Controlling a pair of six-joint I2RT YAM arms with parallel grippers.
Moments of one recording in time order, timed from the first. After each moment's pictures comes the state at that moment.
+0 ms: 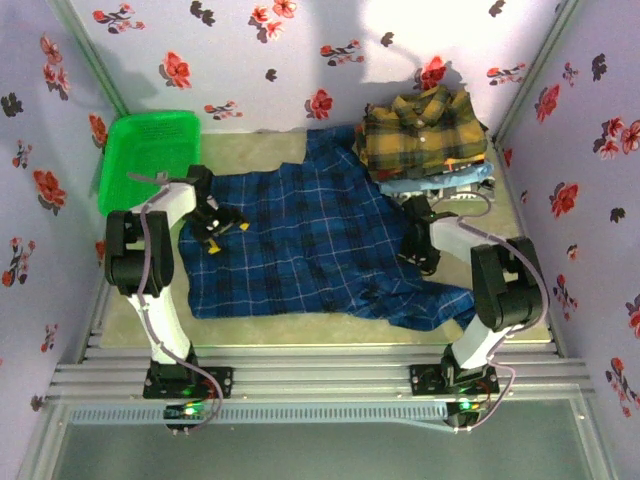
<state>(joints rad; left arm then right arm) -0.07 1.95 1.34 -0.83 0.27 -0.63 0.27 1.68 0.94 -0.64 0.07 0.70</state>
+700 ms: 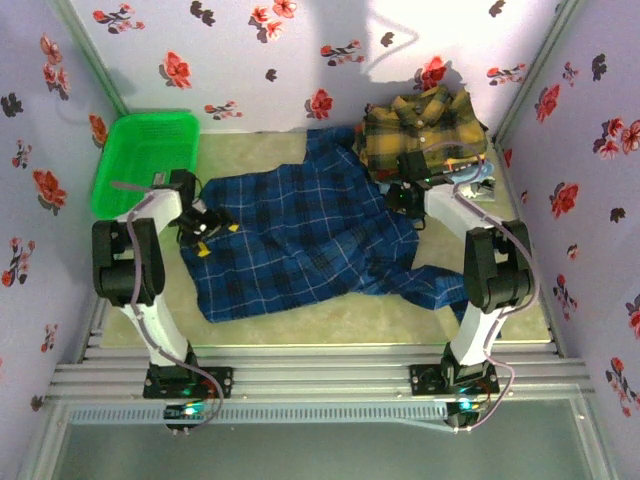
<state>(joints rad) 0.02 1.84 1.25 -0.79 0.31 -0.58 0.26 1.80 1.30 -0.53 0.04 0.52</state>
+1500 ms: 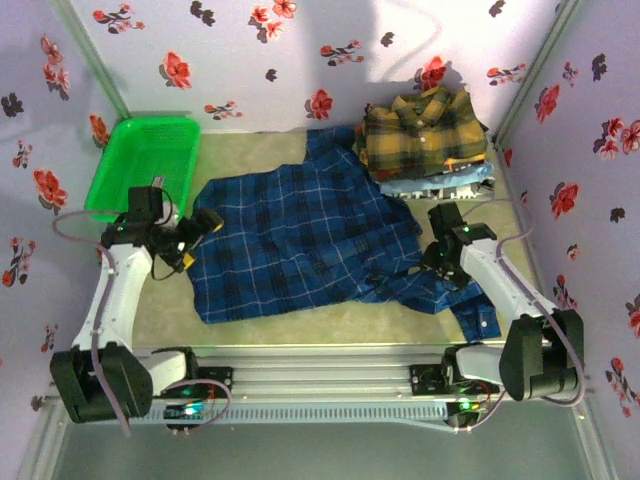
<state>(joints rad) 0.04 1.14 0.99 -0.90 0.38 -0.73 0.17 1.26 0.85 -0.97 0.17 0.76</state>
